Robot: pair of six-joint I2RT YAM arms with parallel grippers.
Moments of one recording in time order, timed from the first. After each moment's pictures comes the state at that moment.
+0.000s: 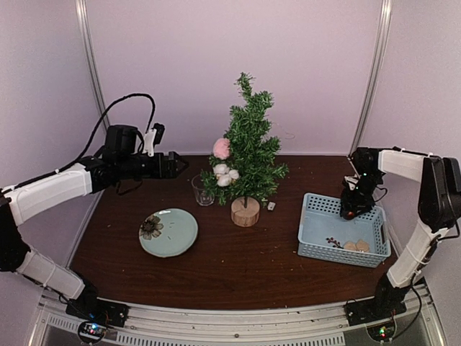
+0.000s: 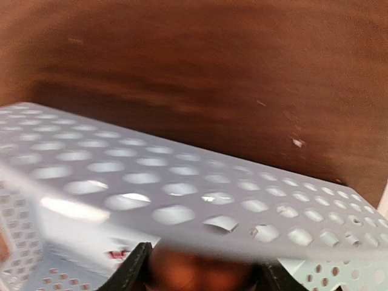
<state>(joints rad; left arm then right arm) -0.48 1.38 1.07 -0.15 0.23 -0.32 0.02 1.72 1.21 -0.98 -0.05 0.07</state>
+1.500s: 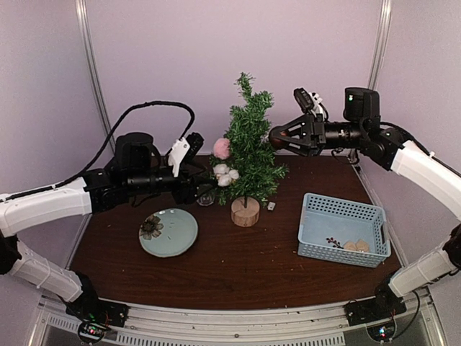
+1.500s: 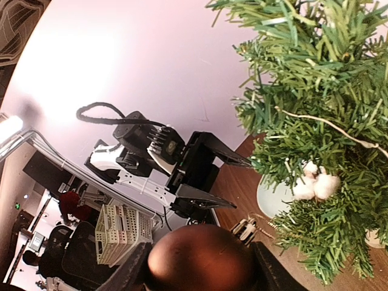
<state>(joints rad) -0.82 1.27 1.00 -0.02 0.25 0.11 0.53 1.35 1.35 -0.21 -0.92 0.66</state>
